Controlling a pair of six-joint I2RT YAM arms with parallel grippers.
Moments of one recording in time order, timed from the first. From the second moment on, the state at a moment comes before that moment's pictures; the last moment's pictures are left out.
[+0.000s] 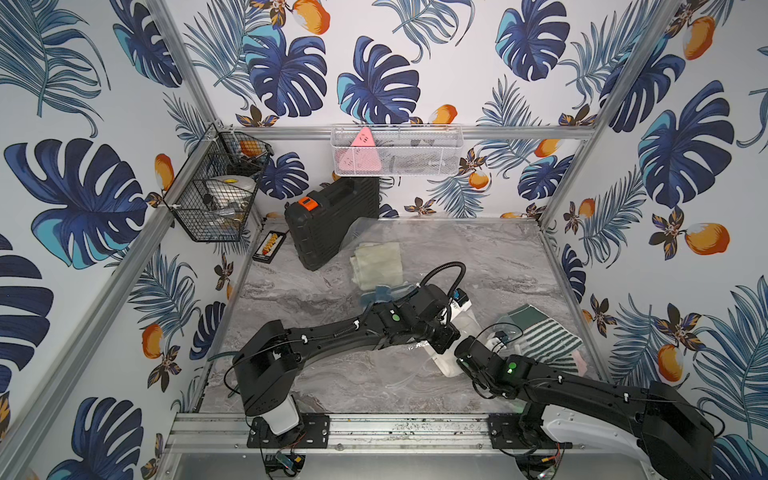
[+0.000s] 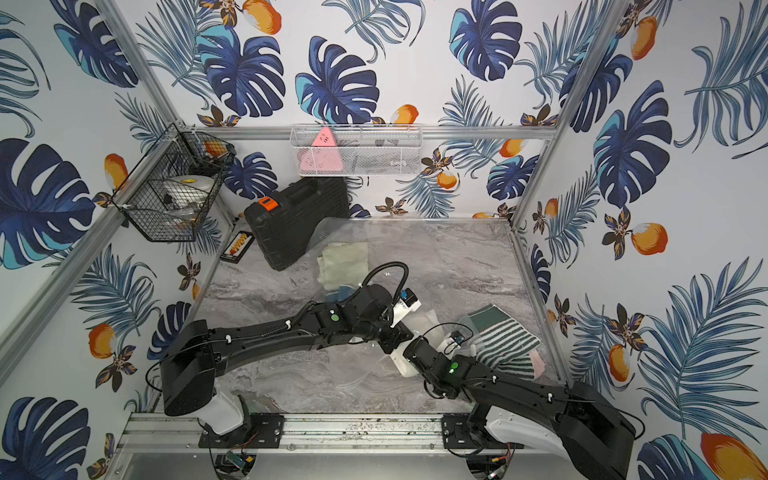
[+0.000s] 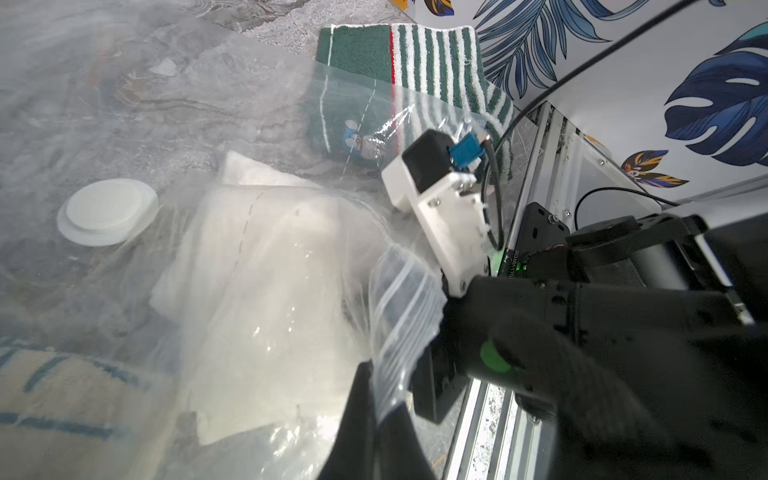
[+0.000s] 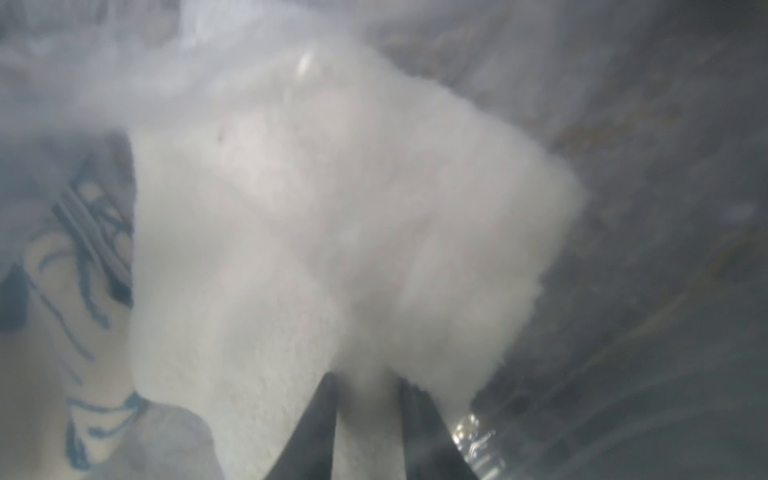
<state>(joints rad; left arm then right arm) -0.99 1.66 1.21 -0.28 0.26 -0.24 0.90 1.02 0.35 -0.42 0.43 1.58</state>
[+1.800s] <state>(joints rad) -1.08 1.68 1.28 -0.32 0.25 -0.24 0.60 1.26 0.21 0.27 0.49 1.73</state>
